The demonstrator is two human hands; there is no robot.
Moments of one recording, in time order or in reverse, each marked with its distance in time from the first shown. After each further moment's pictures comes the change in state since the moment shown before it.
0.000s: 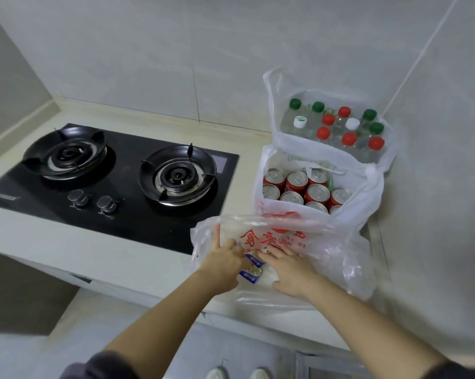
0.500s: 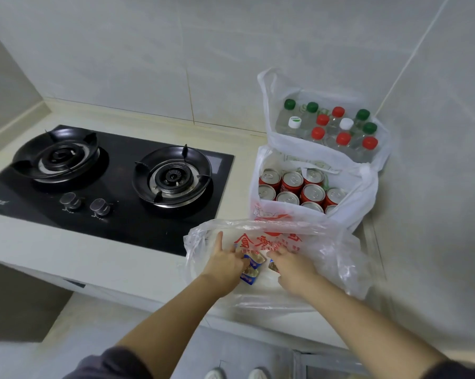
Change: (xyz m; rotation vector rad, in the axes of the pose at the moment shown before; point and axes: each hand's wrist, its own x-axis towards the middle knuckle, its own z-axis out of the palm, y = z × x) left_hand 0.013 0.011 0.009 -0.059 0.020 -0.028; right_hand -0.001 0.003 0.000 0.016 0.084 0.131
